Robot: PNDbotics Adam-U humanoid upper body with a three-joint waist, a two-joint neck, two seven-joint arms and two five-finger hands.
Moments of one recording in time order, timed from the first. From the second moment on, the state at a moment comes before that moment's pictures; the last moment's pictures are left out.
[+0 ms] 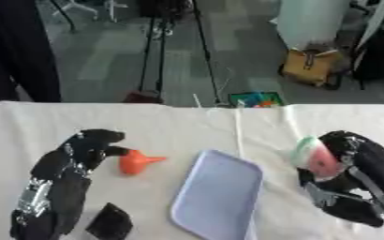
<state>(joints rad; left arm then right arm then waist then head) -0.28 0.20 0.00 -1.99 0.18 -0.37 -0.22 -0.65 -0.29 0.14 -1.65 0.94 -0.40 0.06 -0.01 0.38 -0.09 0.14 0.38</state>
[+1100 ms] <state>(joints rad) -0.28 0.20 -0.02 -1.99 0.20 -0.36 -0.24 -0.80 -0.17 0.19 -1.41 1.06 -0.44 0.02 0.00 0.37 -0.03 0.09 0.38</state>
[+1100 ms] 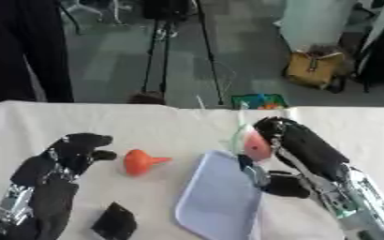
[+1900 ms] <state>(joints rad) -0.28 0.20 -0.02 -1.99 0.21 -0.36 -0.24 -0.80 -0.16 0.22 -1.36 1.15 -0.53 0.03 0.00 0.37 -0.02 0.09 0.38</state>
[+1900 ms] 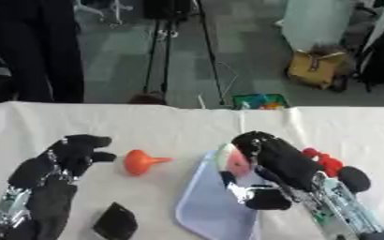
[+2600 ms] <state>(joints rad) -0.28 0.19 -0.02 -1.99 0.21 -0.36 -0.24 -0.79 -0.16 0.22 -1.36 1.15 -0.59 0.07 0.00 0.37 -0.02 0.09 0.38</state>
